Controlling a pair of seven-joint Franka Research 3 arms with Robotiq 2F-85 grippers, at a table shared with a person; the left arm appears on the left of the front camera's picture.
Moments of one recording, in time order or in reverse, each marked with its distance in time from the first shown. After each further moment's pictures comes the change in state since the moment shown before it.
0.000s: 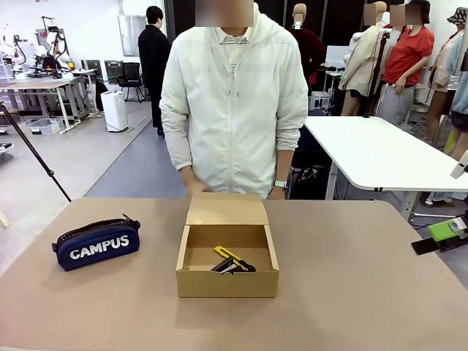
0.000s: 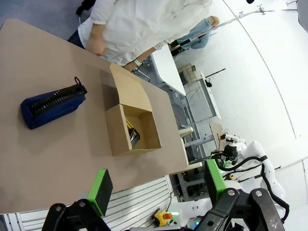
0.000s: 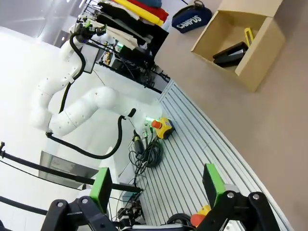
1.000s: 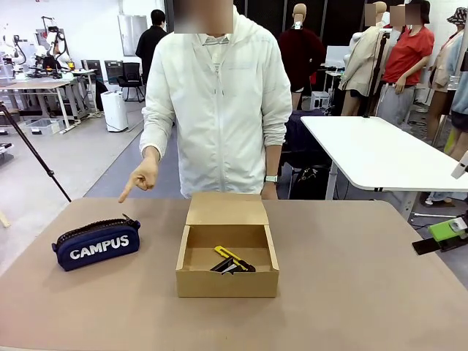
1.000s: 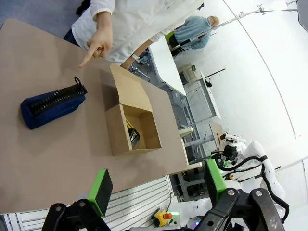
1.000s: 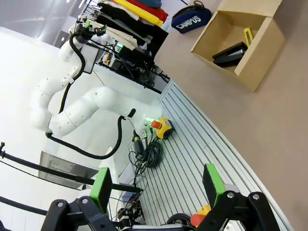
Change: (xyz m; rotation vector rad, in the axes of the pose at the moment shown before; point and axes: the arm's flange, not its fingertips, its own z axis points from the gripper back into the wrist) left arm 0.000 0.000 0.000 0.000 0.000 0.000; right arm 0.000 0.000 0.001 -0.001 -0.002 -0.001
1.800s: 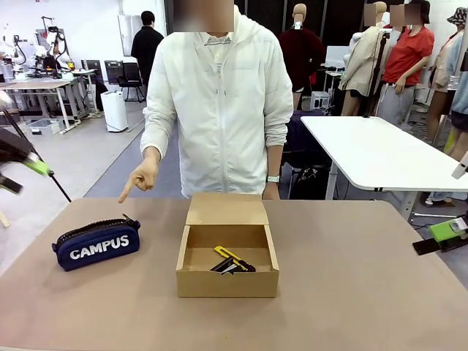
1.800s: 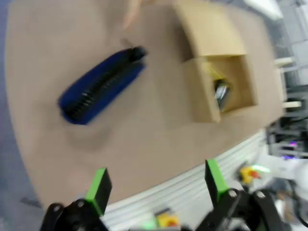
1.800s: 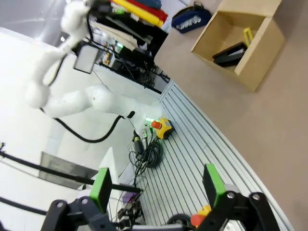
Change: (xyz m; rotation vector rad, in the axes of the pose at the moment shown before) left arm 0.083 -0.001 -0.202 0.552 0.491 -0.236; right arm -0.001 0.000 0.000 0.001 -0.002 -0.001
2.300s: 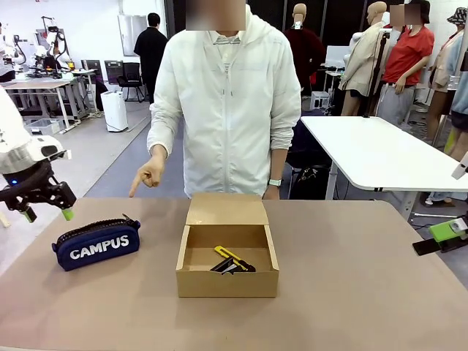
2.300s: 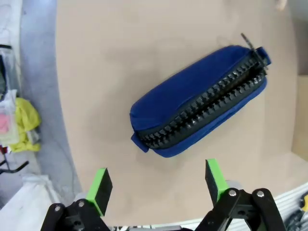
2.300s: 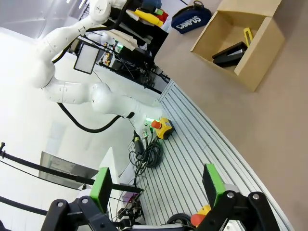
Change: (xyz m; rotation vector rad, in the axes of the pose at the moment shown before) left arm 0.044 0.034 -0.109 0.421 0.134 0.039; right arm 0.000 0.000 0.000 0.001 0.000 -0.001
